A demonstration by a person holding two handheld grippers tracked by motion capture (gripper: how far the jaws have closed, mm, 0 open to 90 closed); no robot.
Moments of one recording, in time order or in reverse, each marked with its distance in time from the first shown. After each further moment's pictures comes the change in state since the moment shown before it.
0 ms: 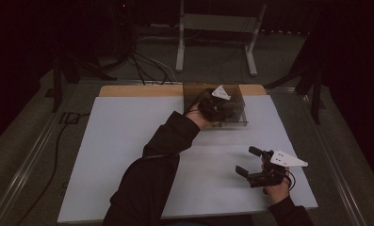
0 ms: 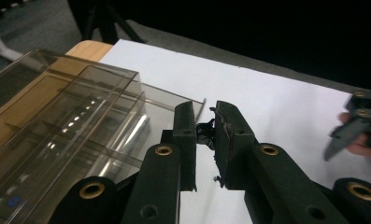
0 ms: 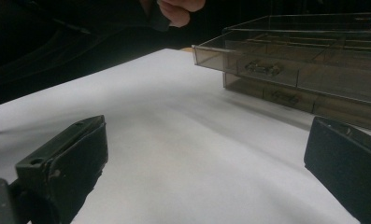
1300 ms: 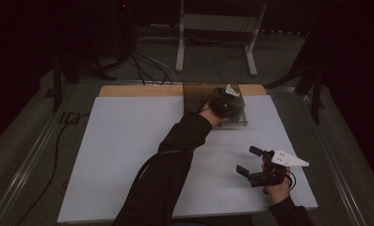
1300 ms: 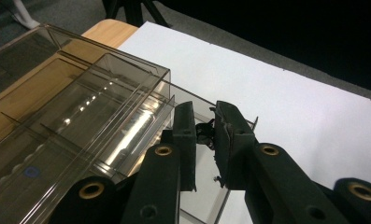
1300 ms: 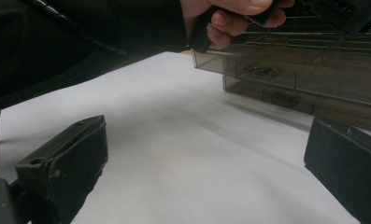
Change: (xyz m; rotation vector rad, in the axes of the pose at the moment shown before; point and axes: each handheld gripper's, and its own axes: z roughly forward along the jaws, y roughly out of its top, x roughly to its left) left arm 0.012 0.007 0.053 0.060 0.088 -0.079; right arm -0.001 0.001 -0.002 -0.009 0.004 0.011
